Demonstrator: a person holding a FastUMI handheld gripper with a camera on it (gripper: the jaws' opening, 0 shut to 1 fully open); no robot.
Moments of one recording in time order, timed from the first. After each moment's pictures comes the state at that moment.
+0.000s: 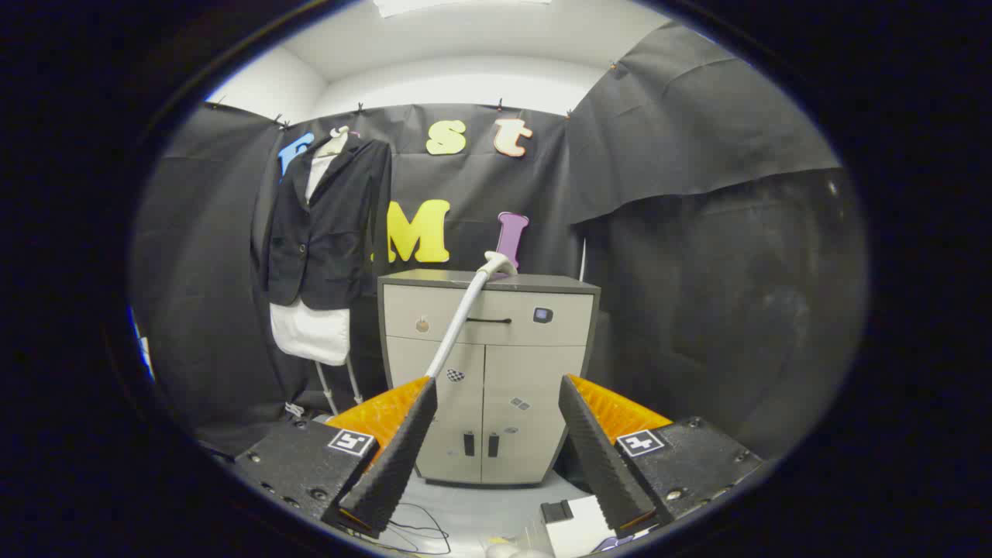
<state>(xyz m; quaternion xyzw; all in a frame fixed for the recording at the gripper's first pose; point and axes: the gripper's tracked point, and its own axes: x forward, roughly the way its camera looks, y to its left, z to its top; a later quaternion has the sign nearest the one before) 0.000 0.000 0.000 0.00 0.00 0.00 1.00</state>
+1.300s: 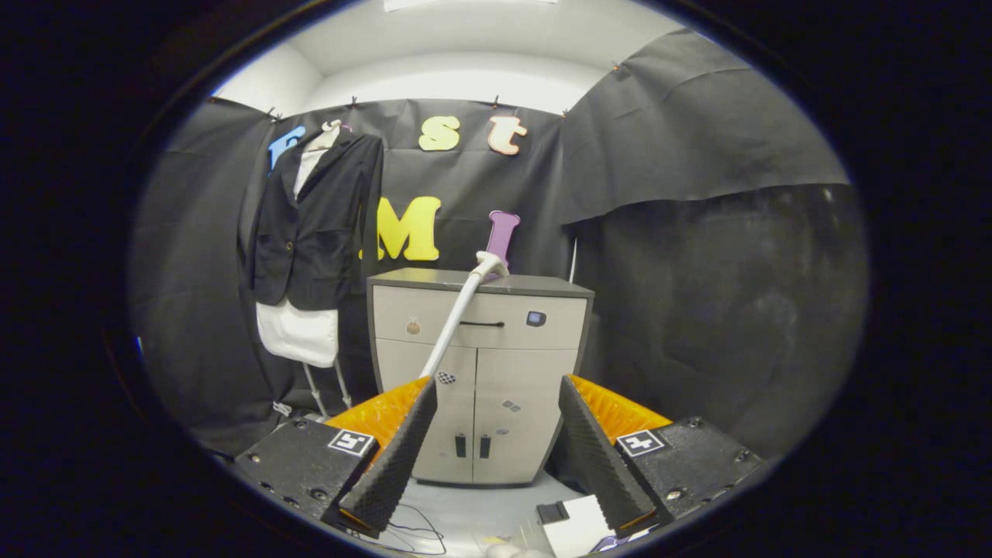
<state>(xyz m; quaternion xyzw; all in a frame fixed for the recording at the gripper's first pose) 0.022 0.009 0.020 -0.01 0.00 -0.02 1.00</state>
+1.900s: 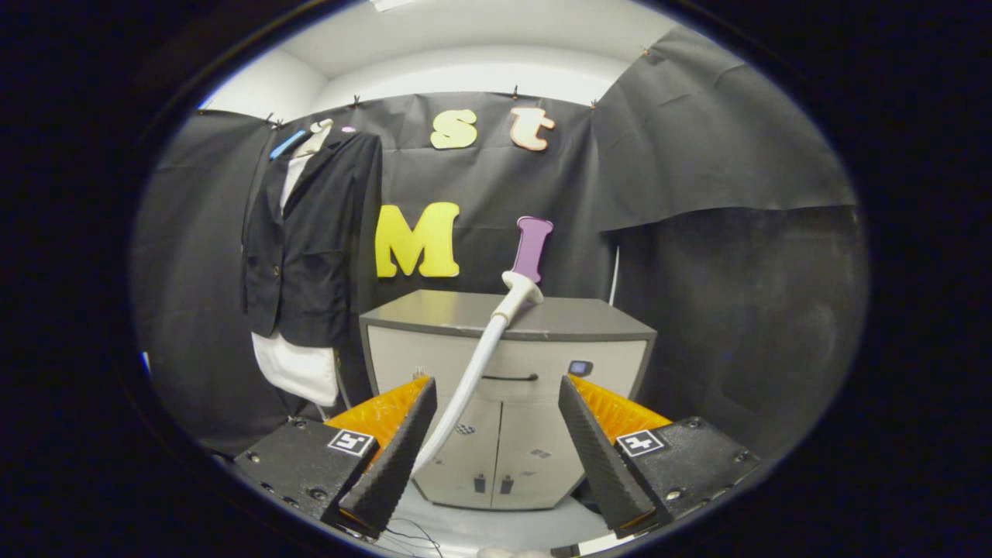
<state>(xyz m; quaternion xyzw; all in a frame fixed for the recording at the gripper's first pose) 0.202 0.034 0.097 0.00 0.02 0.04 1.00</state>
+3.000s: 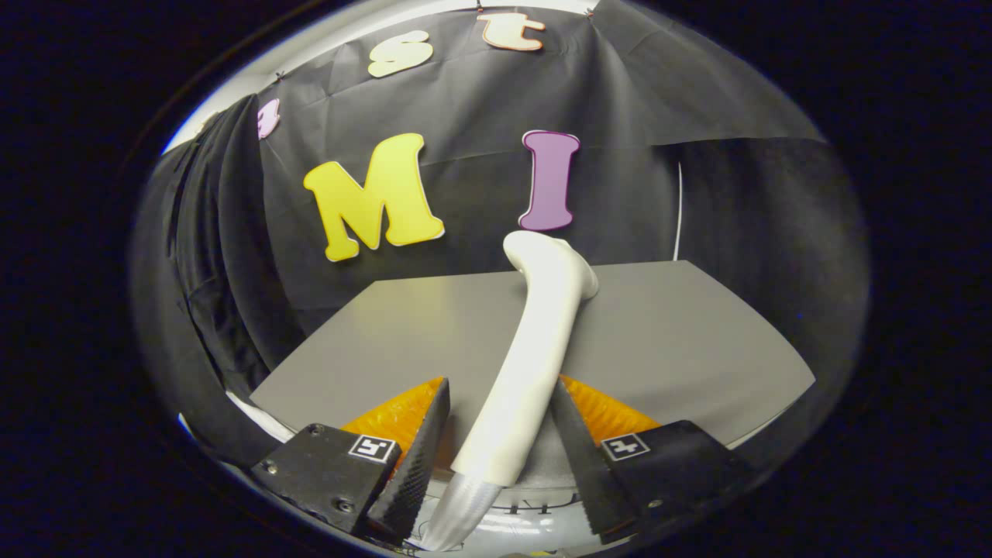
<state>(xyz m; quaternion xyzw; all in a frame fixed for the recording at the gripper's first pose) 0.481 0.044 0.118 0.07 0.17 0.07 0.98</state>
